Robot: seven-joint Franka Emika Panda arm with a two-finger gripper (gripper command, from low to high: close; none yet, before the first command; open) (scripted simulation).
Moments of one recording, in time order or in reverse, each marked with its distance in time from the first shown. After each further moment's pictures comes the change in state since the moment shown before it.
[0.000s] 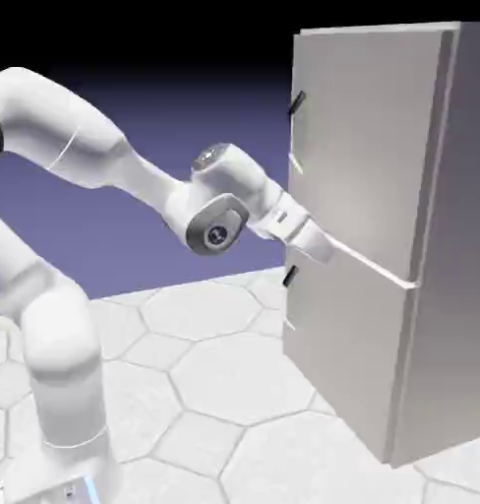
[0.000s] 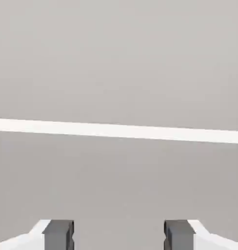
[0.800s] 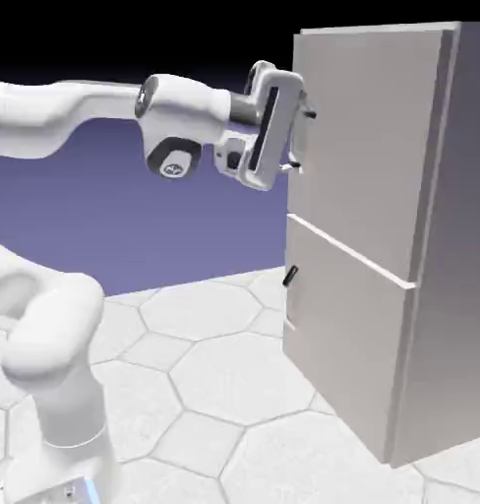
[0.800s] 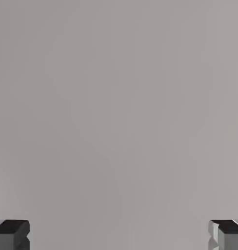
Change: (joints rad) arm -0.397 -0.307 0.532 0.214 1.044 0.004 0.990
